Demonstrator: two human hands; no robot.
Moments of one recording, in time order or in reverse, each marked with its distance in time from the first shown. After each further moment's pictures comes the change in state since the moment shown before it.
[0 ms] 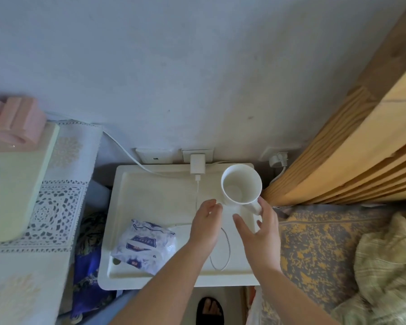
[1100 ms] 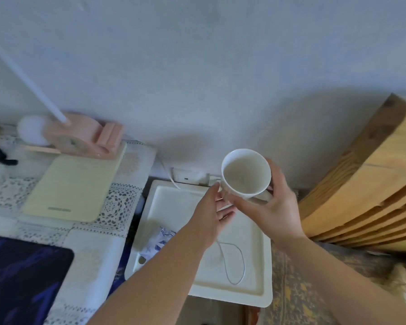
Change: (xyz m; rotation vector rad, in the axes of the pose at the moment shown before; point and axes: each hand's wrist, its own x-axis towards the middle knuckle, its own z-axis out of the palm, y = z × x) left_hand -0.051 0.097 -0.061 -0.754 -0.107 -0.109; right_hand 0.017 -0.162 -0.043 0.097 -0.210 -0.574
